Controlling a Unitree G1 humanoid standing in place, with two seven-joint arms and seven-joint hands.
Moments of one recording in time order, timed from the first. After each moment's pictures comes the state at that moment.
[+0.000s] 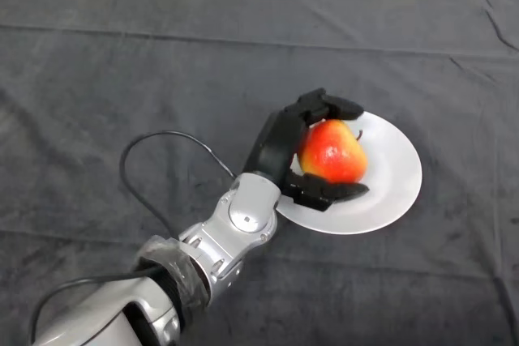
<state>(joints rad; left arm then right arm) -0.81 0.09 -0.90 0.95 -0.43 -0.32 0.36 -0.53 -0.48 -1.03 1.19 0.98 0.02 0.37</state>
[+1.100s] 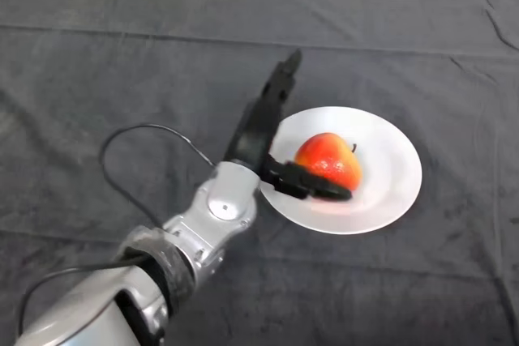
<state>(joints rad) -0.84 0.21 -0.83 0.96 -0.48 -0.44 0.33 -0.53 -0.48 -1.03 1.19 0.98 0.02 0.37</state>
